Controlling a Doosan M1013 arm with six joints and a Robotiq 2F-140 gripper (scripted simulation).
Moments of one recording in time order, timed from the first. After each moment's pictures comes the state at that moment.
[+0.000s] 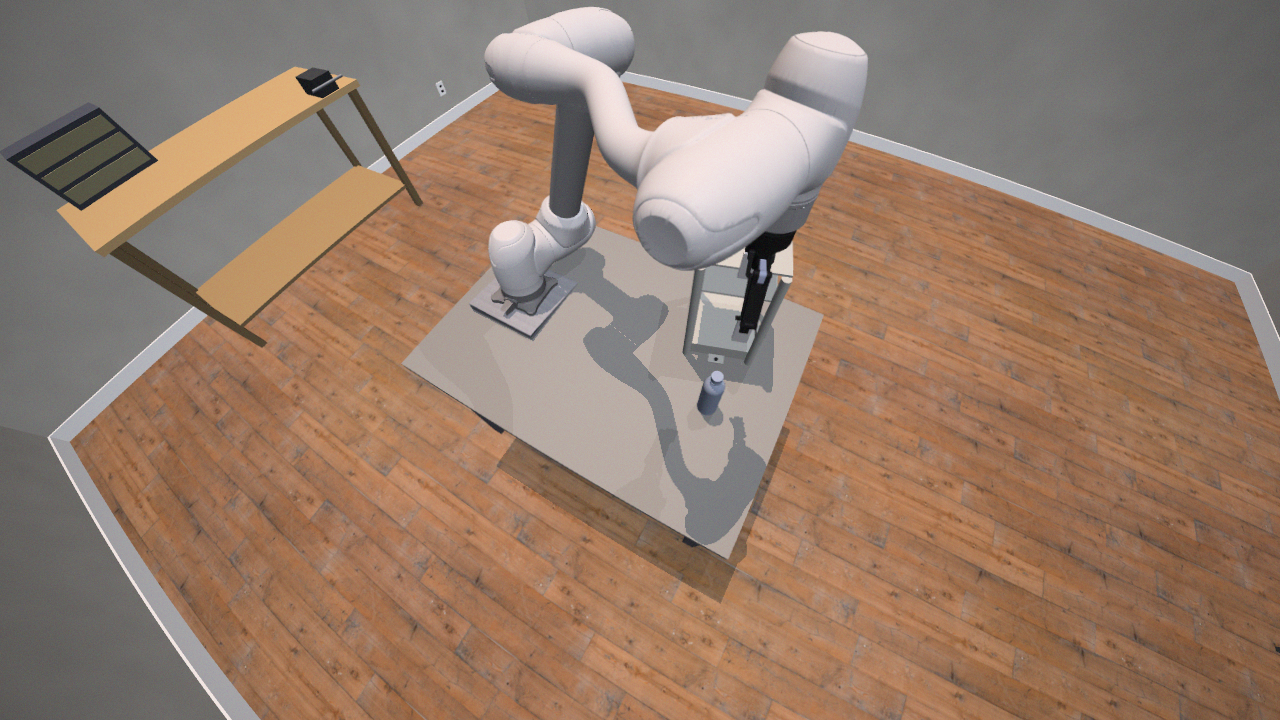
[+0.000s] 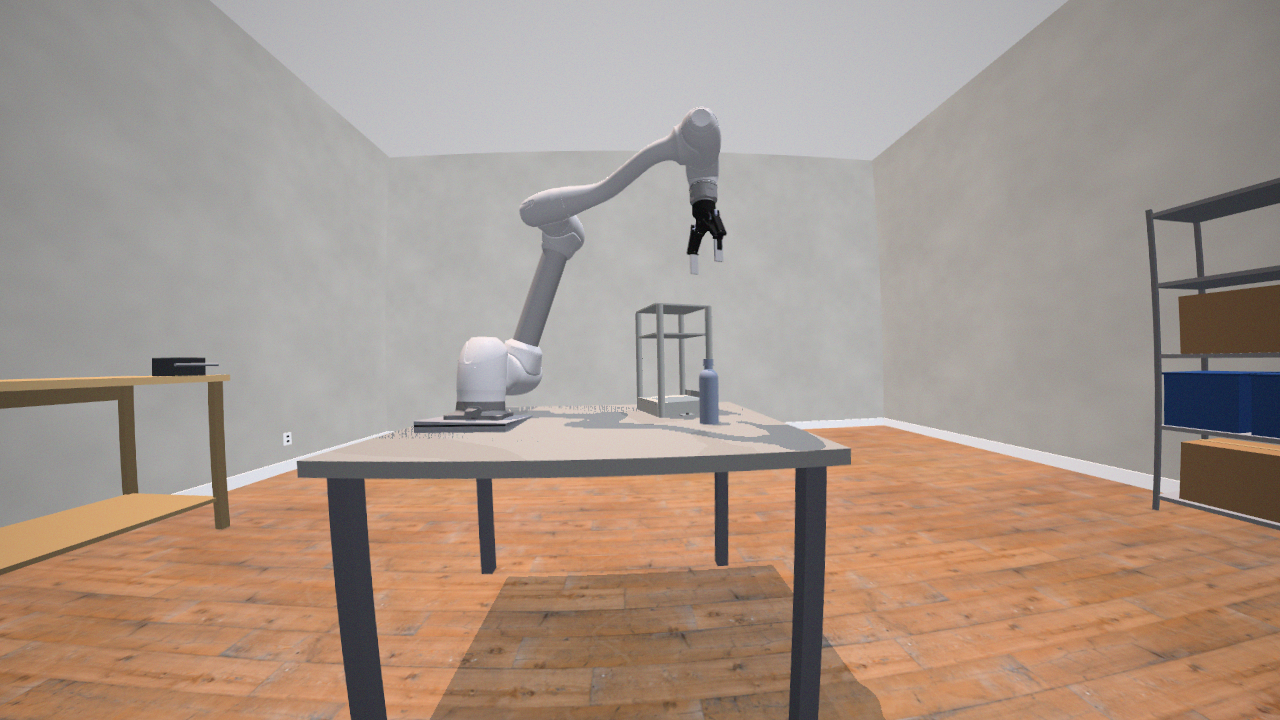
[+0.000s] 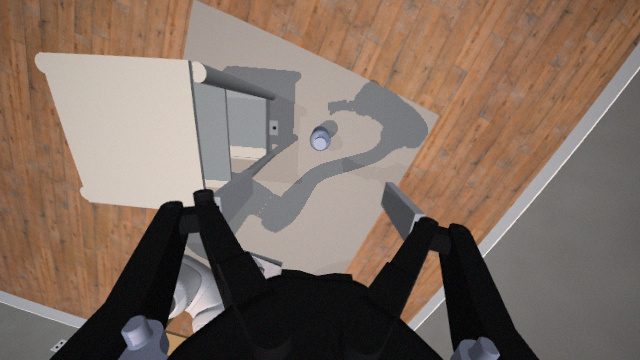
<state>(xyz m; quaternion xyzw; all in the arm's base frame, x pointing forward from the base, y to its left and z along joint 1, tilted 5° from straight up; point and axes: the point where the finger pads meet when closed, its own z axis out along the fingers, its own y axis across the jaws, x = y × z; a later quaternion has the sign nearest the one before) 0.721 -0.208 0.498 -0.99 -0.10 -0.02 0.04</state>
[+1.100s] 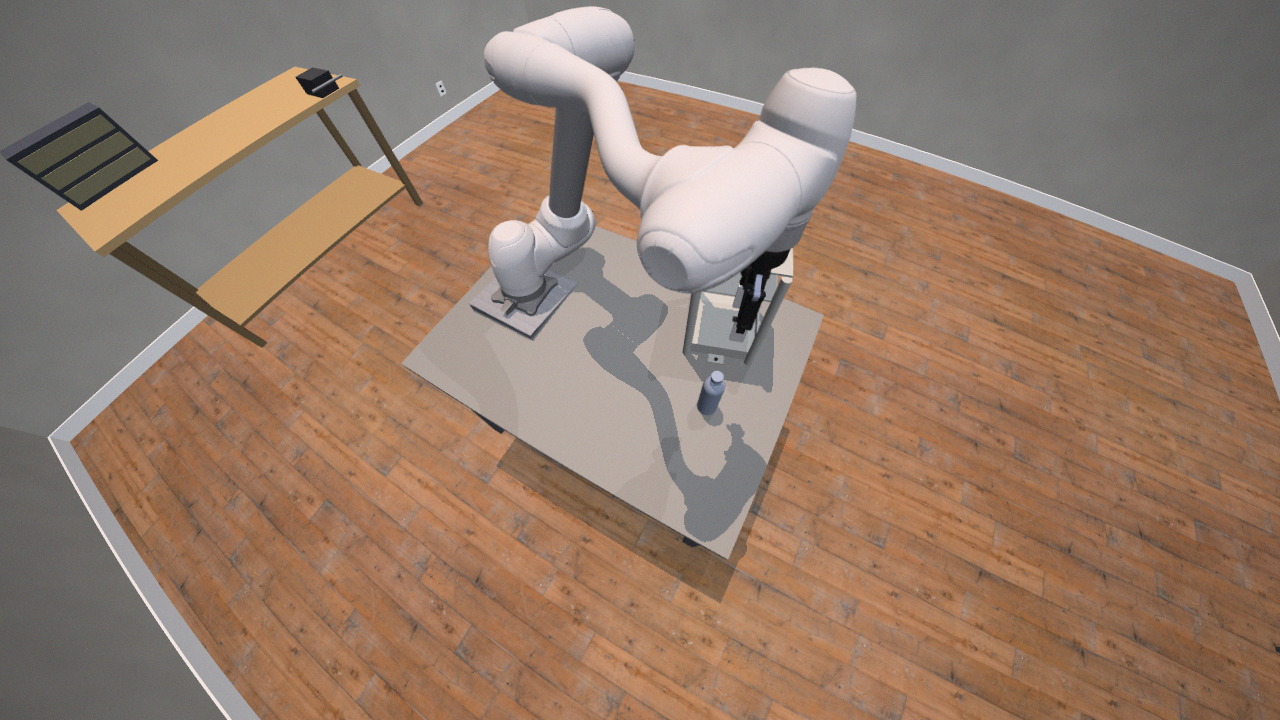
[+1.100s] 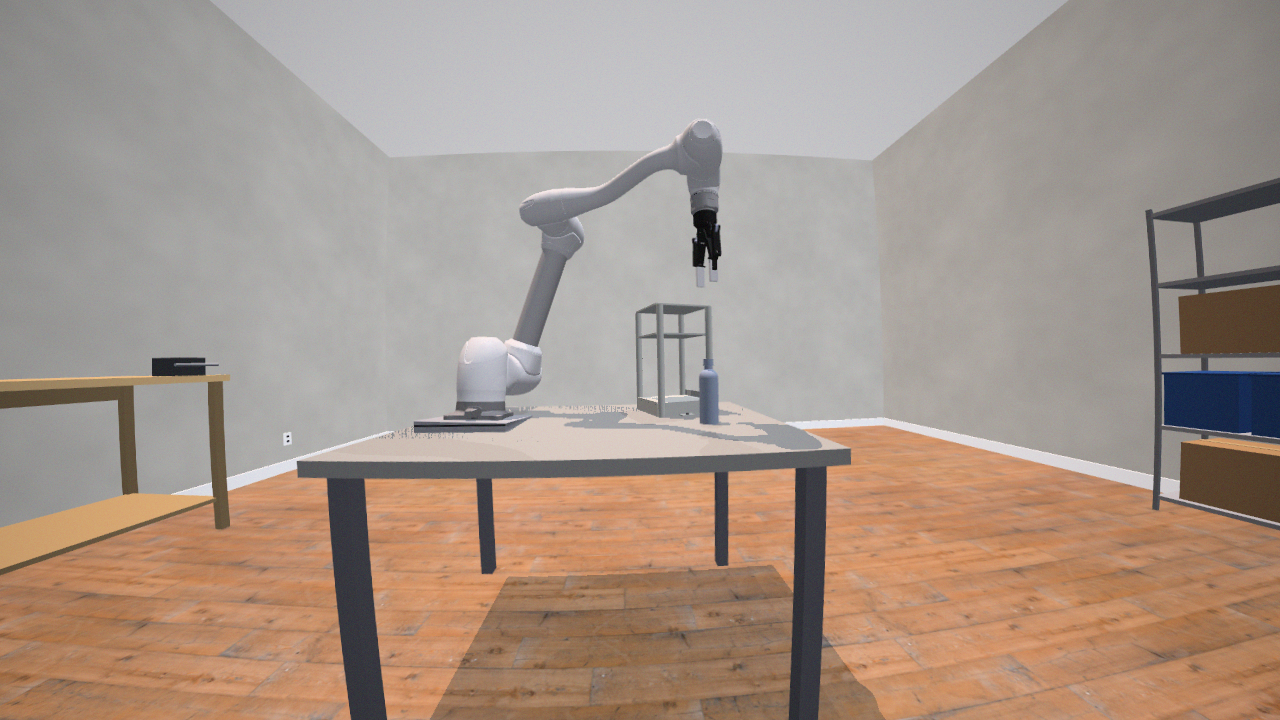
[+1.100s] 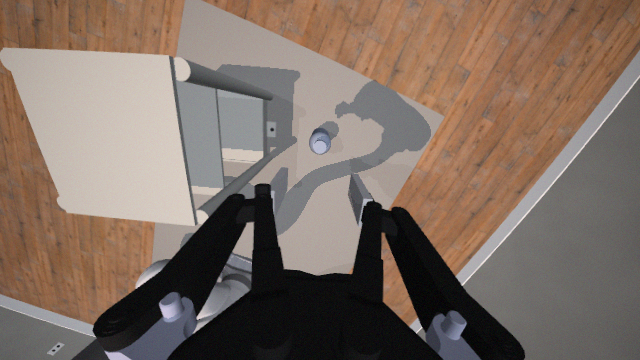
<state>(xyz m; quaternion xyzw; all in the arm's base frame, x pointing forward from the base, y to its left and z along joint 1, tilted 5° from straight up) 0.725 -0.205 0.466 -0.99 -0.10 -0.02 0.04</state>
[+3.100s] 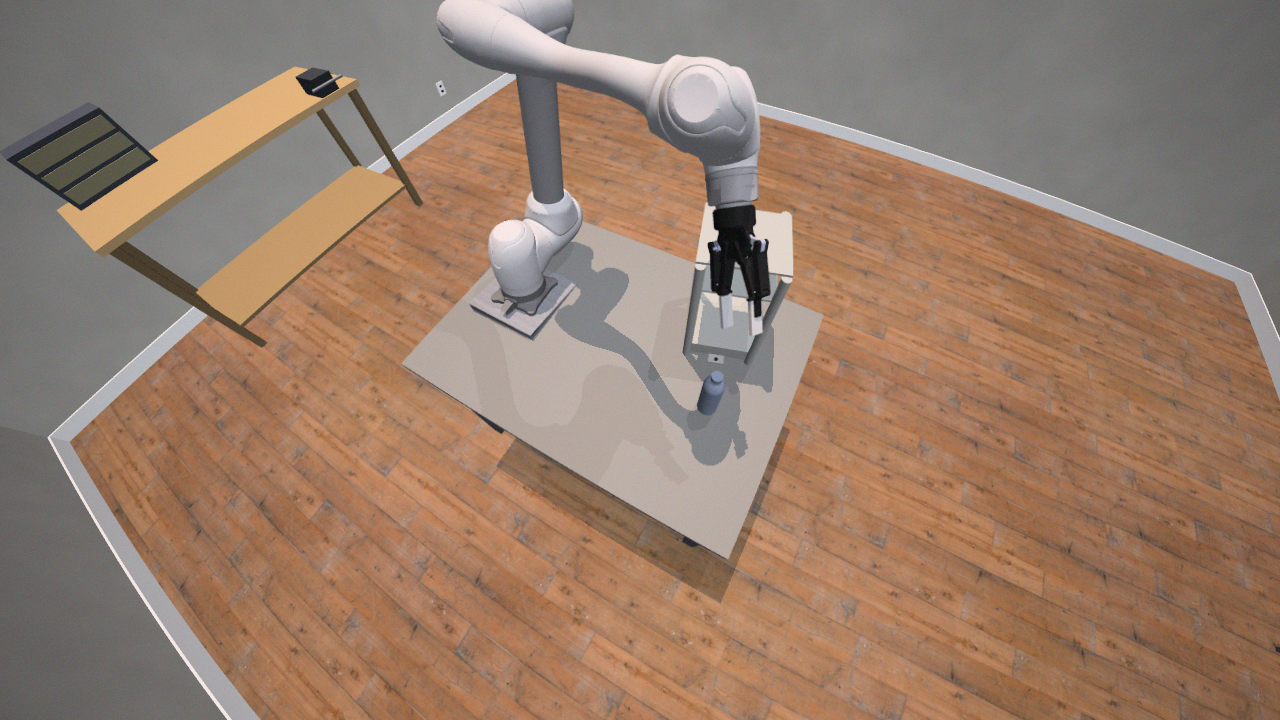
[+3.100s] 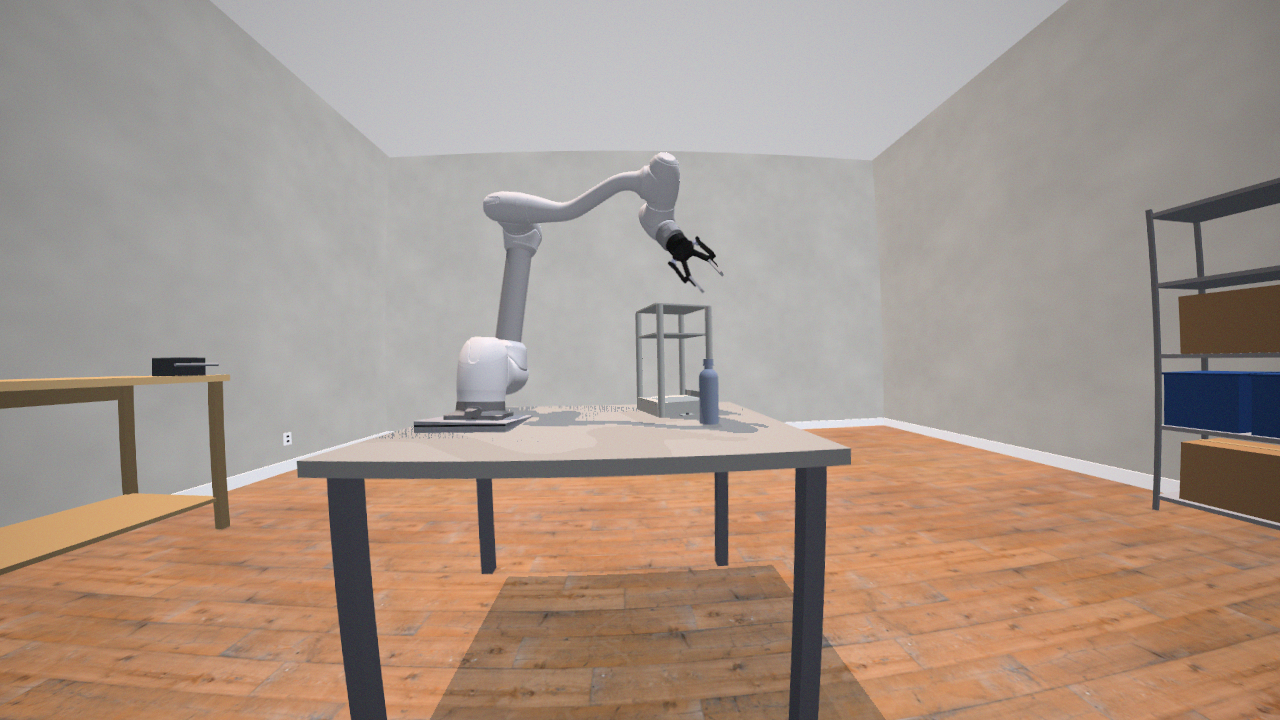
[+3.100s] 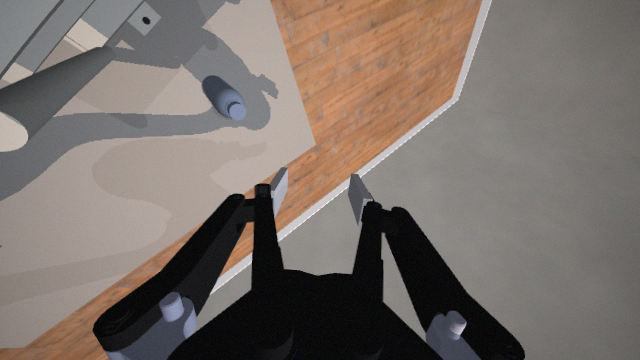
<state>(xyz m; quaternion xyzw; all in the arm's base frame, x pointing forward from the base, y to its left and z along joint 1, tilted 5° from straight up) 0.725 -0.204 0.461 -0.84 -0.43 -0.07 -0.33</state>
